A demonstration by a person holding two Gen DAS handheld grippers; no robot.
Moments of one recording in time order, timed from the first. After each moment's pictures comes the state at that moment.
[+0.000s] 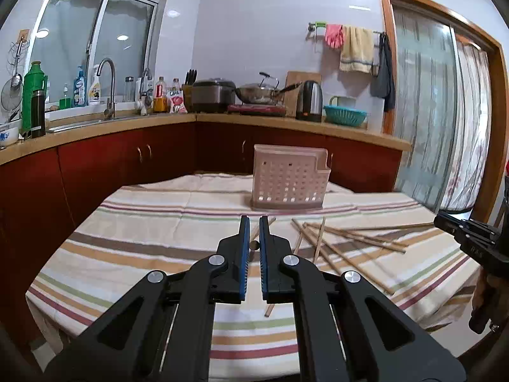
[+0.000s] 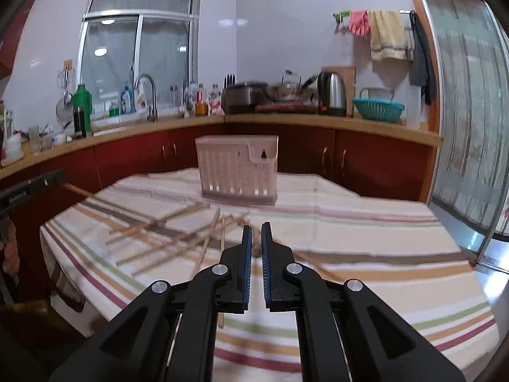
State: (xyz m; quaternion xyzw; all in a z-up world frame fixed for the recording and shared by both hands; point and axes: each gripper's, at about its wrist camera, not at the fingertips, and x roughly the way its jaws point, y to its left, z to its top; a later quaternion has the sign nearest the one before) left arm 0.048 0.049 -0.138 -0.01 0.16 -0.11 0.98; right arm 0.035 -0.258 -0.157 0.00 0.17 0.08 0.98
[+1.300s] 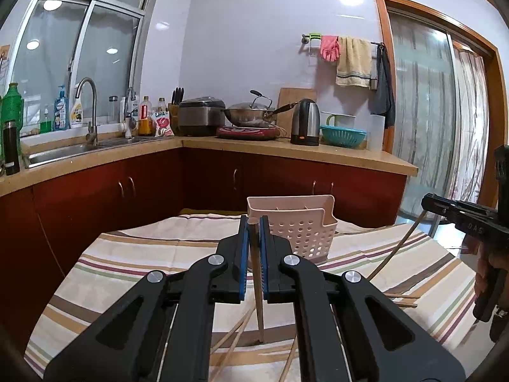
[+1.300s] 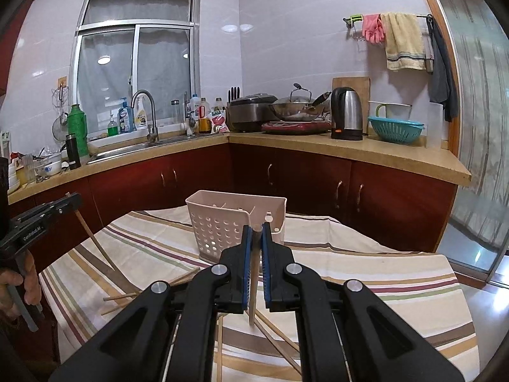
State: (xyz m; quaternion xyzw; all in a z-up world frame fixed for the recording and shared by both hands) left arm 0.146 0.028 -0.089 0.00 0.13 -0.12 0.98; right arm 0.142 -0.253 -0.086 0.01 0.16 0.11 0.98
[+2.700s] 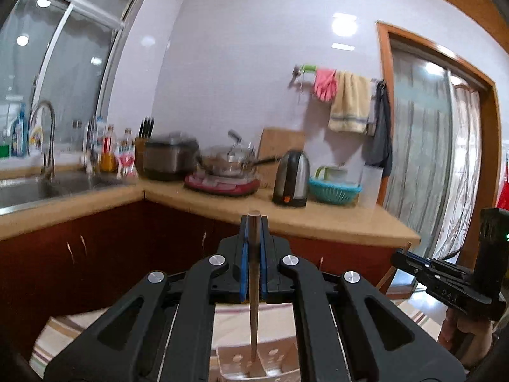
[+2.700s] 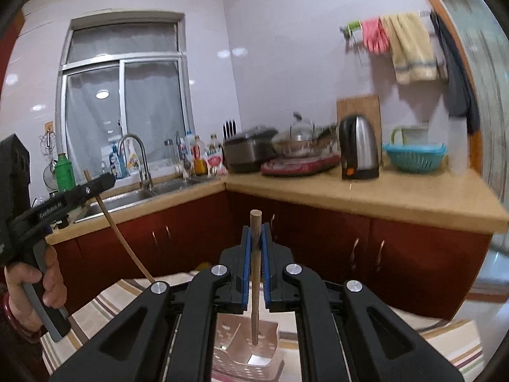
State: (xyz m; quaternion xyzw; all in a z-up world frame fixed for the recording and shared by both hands) left arm 0.342 -0.016 0.016 -0.05 0.08 -0.18 0.98; right arm 0.307 -0.269 -0.023 0.07 0.12 0.13 0.98
